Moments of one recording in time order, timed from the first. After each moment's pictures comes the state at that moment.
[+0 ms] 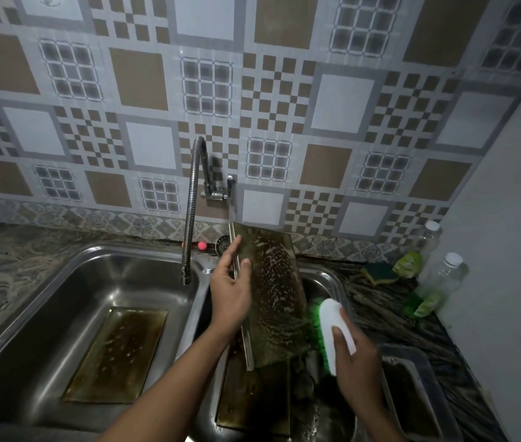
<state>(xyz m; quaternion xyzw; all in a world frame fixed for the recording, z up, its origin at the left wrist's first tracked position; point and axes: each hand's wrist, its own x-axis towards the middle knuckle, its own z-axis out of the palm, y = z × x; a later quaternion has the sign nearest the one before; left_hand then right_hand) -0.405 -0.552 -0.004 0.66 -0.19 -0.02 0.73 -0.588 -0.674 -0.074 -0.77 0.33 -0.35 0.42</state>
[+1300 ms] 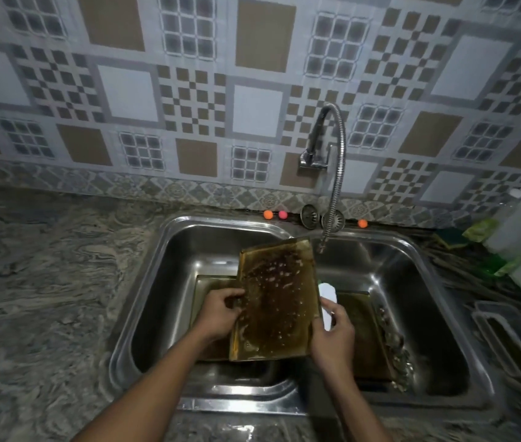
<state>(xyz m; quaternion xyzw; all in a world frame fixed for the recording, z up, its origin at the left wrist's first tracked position) -0.220 -0.277 -0.138 0.81 -0.21 -0.31 0.46 -0.408 -0.385 -0.077 -0.65 0.46 -0.30 0.52</state>
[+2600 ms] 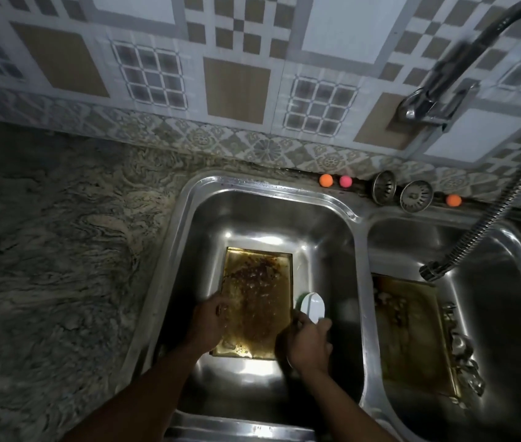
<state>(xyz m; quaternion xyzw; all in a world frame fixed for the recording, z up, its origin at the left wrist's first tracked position) -0.130 -0.226 -0.289 0.86 -0.15 -0.33 0.37 -0.275 -0.376 -0.227 -0.75 0.55 0.09 0.35</state>
